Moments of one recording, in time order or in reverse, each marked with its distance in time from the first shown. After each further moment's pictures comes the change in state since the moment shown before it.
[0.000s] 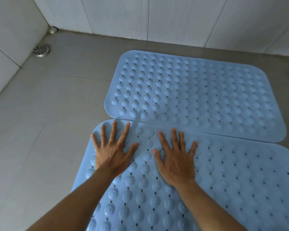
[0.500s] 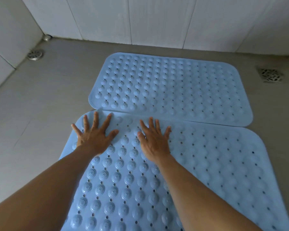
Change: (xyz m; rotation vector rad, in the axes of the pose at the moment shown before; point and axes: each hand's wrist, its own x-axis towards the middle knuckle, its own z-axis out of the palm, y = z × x) left_hand 0.000 0.015 -0.012 0.135 -0.172 -0.097; right_hand 0.001 0.021 -0.013 0.261 -0.100 -0.119
